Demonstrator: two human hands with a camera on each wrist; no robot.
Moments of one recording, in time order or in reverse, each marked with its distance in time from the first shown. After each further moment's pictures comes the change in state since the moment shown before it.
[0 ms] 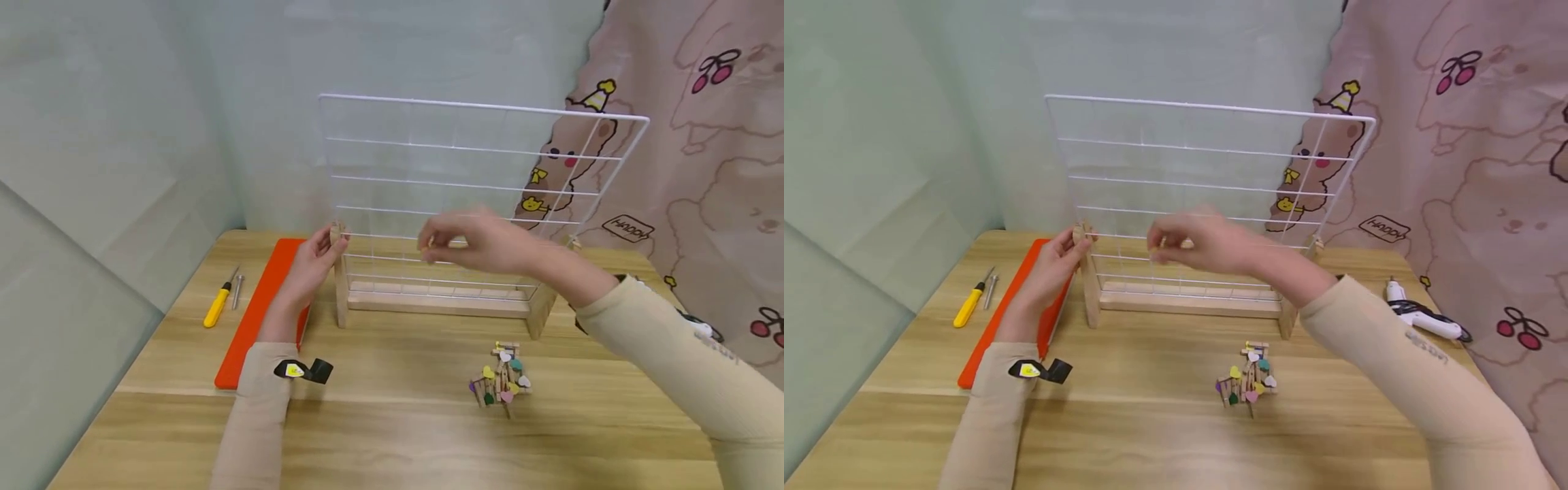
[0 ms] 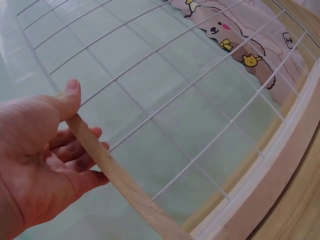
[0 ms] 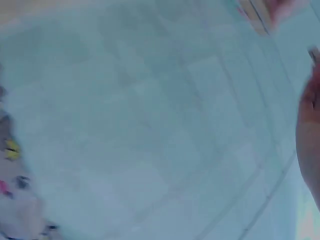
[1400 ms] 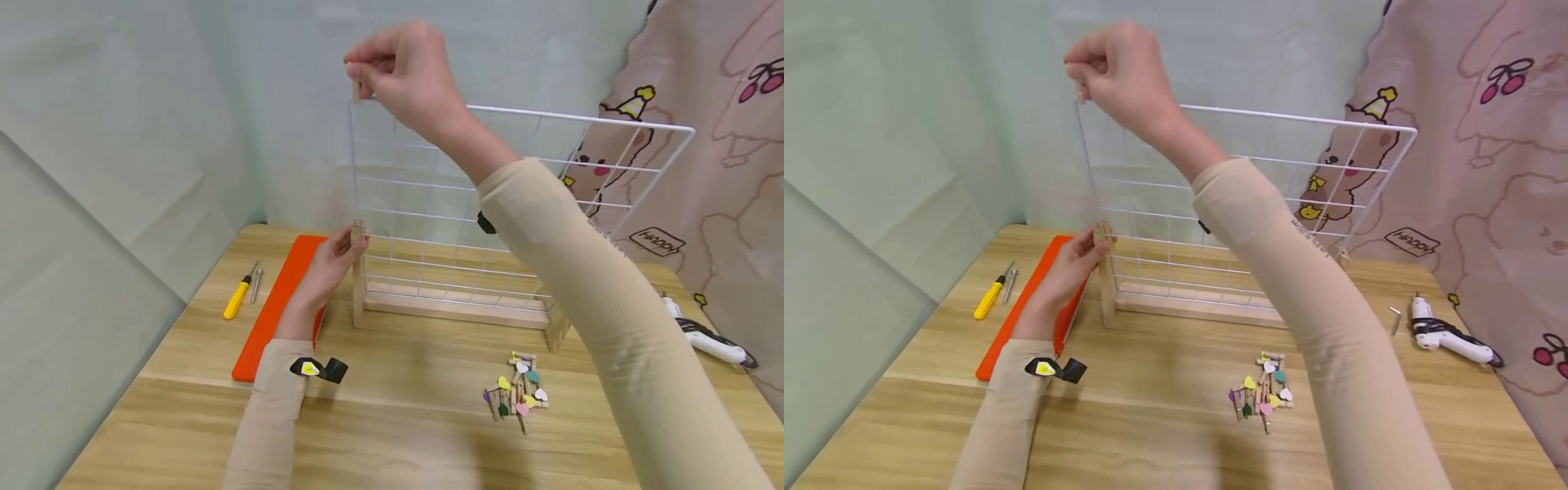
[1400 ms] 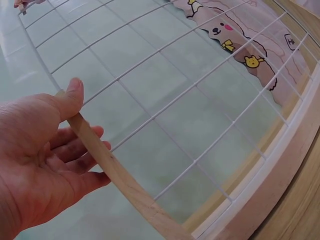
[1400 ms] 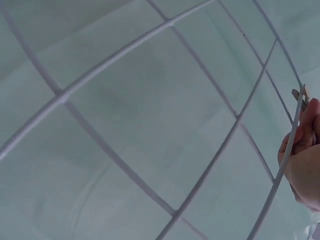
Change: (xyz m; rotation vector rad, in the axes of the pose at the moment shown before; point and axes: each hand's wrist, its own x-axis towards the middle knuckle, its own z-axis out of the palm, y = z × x) left_hand -0.002 0.005 0.011 0.087 0.003 -0.022; right_hand 0.157 -0.023 -0.060 0.076 0.521 0.340
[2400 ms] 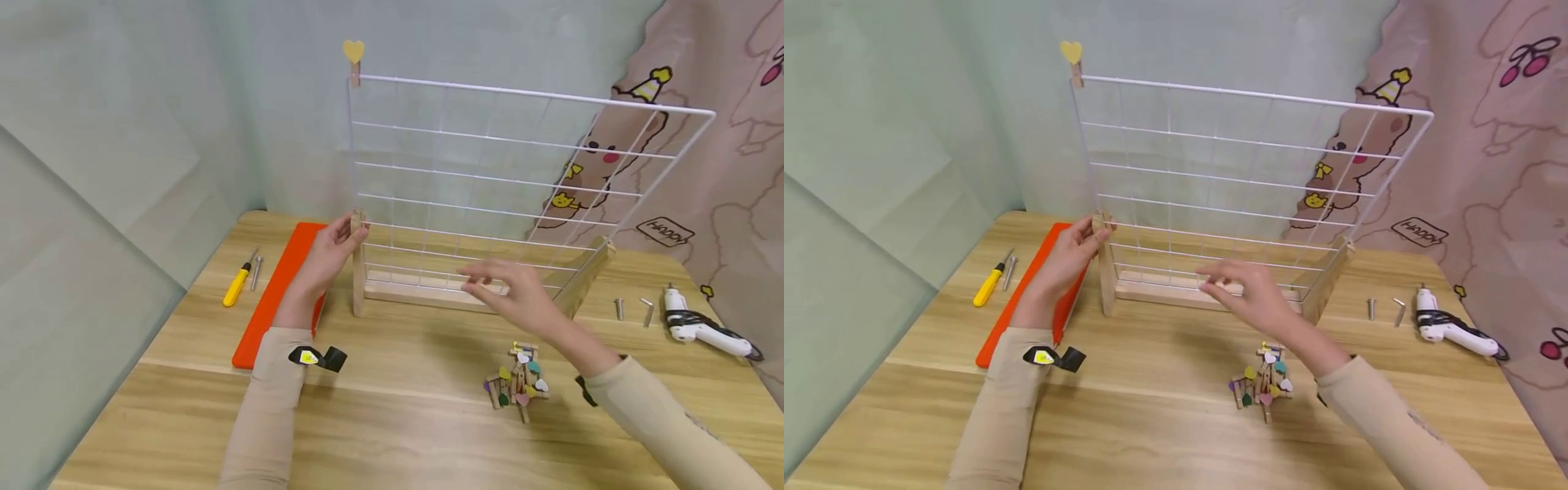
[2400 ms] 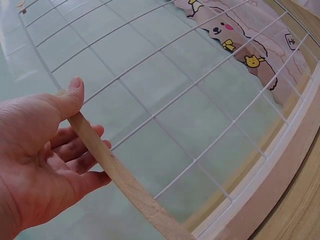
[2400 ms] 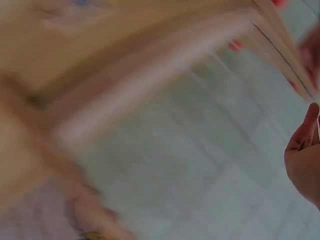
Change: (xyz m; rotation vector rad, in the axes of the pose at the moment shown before) left_hand -0.001 0.008 0.004 -0.013 -0.022 -0.018; right_hand -0.240 0.139 -0.013 -0.138 -0.125 -0.168
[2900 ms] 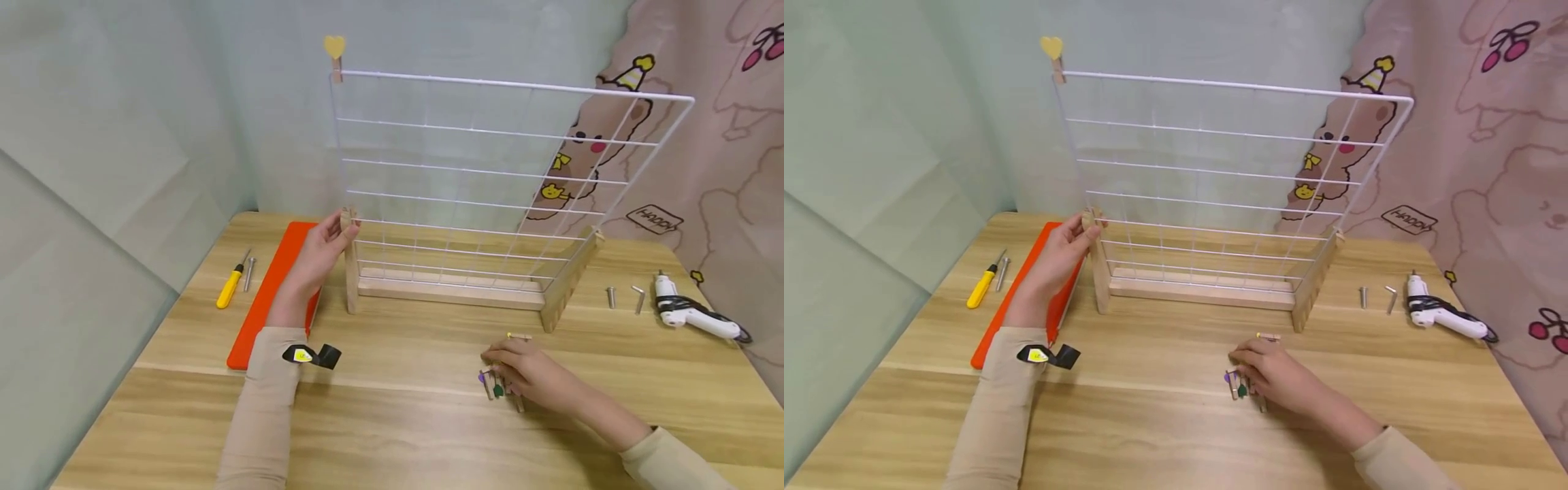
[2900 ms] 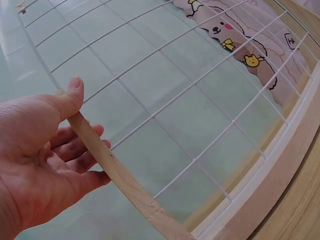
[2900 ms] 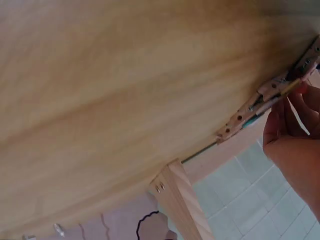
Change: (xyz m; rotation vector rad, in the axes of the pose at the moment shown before) left_hand -0.001 0.001 0.002 -0.042 -0.011 0.013; right_hand -0.136 0.013 0.020 -0.156 -0.418 0.117
